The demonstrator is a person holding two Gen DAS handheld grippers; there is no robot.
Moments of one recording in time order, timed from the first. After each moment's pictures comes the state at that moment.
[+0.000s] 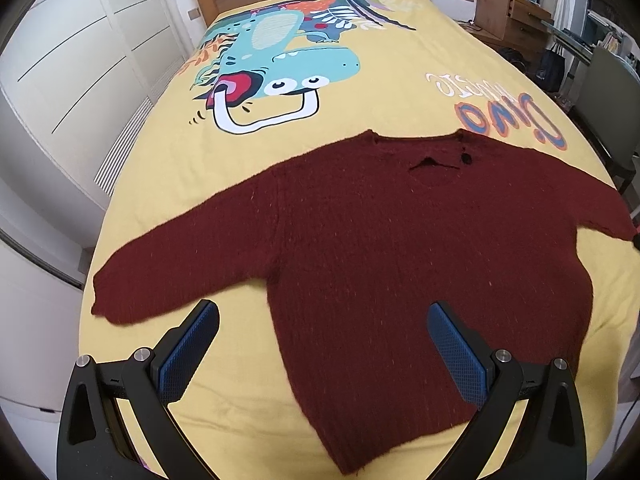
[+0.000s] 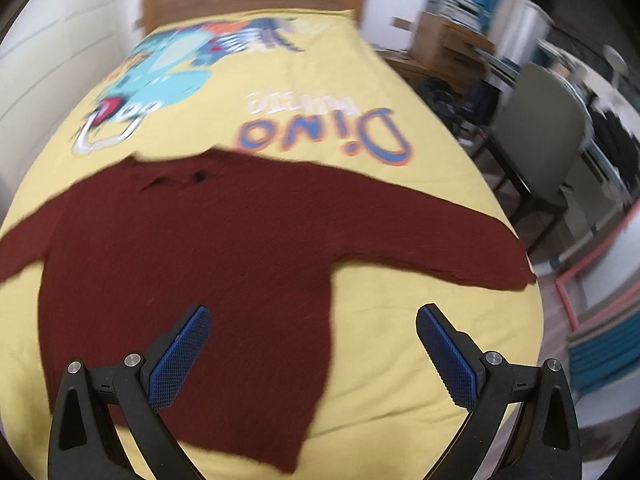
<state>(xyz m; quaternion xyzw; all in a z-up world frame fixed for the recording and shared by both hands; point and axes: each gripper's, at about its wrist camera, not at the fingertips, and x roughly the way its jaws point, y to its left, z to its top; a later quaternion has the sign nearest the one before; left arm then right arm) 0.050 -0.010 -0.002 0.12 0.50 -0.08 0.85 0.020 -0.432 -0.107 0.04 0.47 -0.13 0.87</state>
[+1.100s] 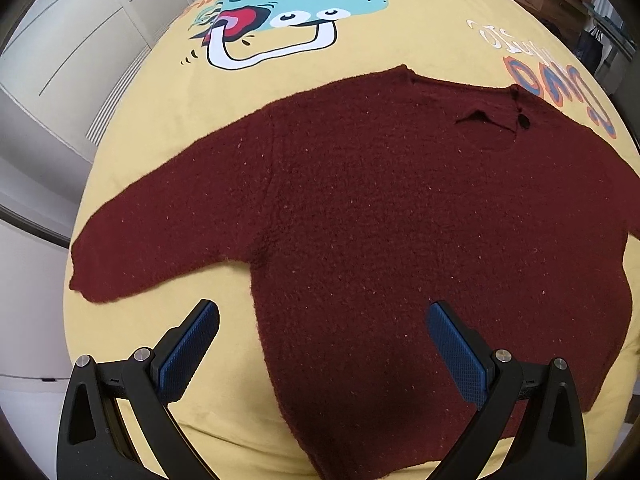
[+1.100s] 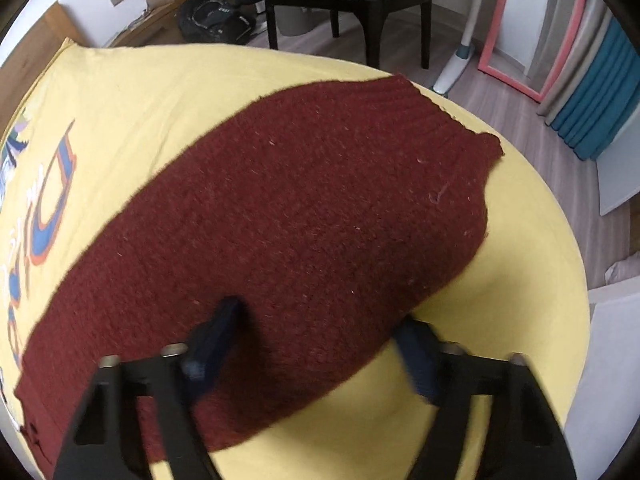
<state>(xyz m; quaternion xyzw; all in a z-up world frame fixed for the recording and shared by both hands) 0.104 -0.004 -0.079 0.11 0.59 -0.04 0.80 0.079 -0.755 -0.282 0.35 0.50 -0.35 0.71</state>
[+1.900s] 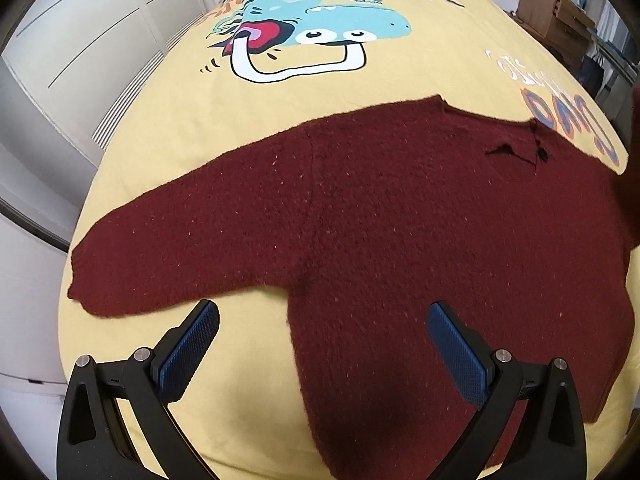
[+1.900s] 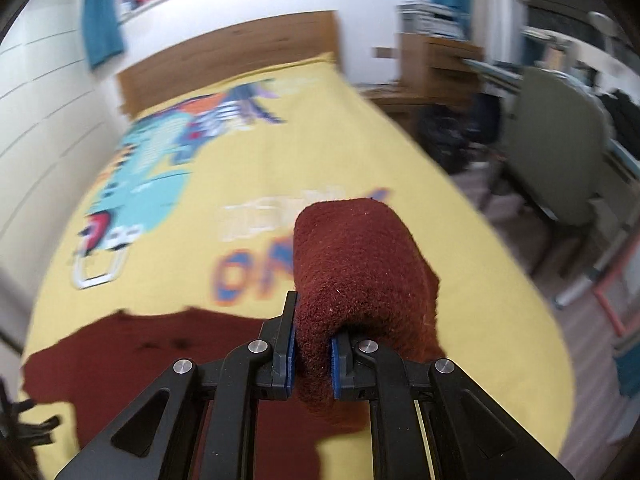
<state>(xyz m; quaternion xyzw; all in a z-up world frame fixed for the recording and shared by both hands) 0.122 0.031 -0.074 0.08 0.55 -0.04 0.83 0.183 -0.484 -0.040 0.13 0.39 -0.06 0.91</state>
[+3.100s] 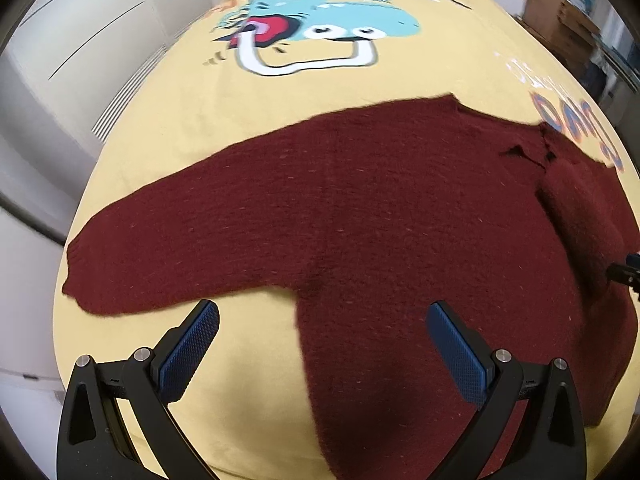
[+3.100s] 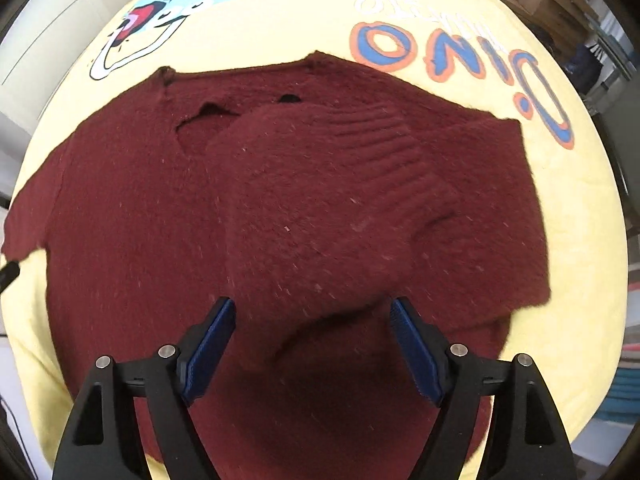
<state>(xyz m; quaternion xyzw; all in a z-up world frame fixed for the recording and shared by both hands) 0.123 0.036 -0.081 0.09 0.55 -0.05 0.83 0.163 -0.330 -0.209 0.04 0.62 0.02 0.78</state>
